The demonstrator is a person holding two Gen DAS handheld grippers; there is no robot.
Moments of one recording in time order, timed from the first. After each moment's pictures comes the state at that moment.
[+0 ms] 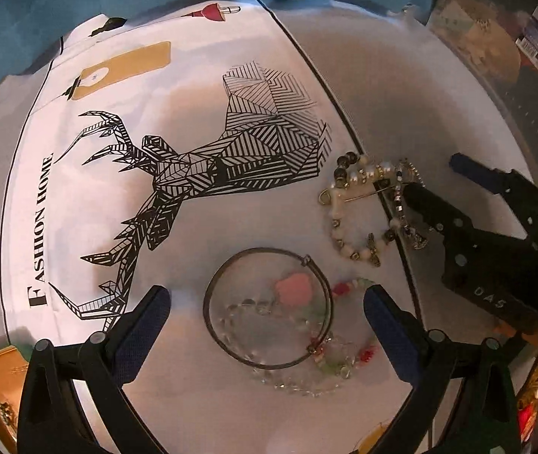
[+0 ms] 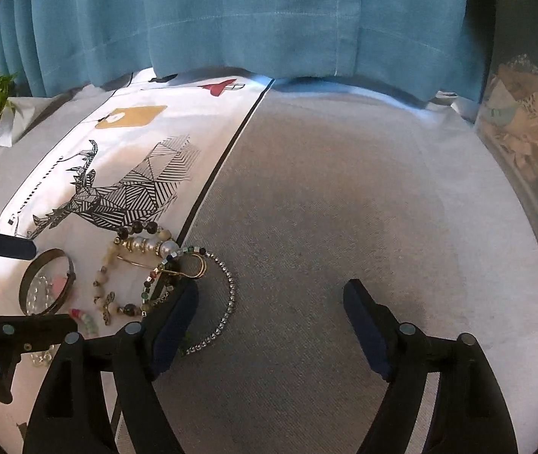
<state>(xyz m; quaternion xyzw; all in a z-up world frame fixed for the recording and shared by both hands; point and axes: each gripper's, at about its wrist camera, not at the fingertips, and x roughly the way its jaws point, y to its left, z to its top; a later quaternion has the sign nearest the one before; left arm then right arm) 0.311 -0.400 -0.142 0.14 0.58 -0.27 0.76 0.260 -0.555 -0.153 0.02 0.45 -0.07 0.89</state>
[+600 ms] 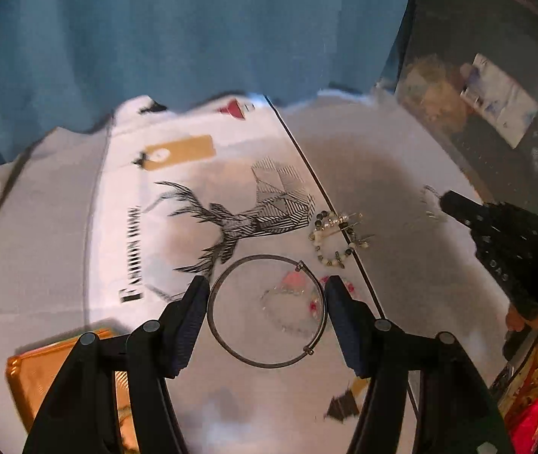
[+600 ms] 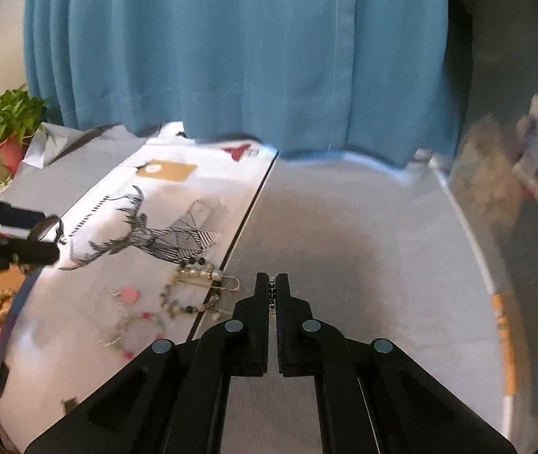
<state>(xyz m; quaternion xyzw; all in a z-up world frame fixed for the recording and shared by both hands) 0.262 -0.336 -0.029 0.12 0.47 -0.29 0.83 0.197 -0.538 -0.064 -0.01 0.37 -0.06 0.93</state>
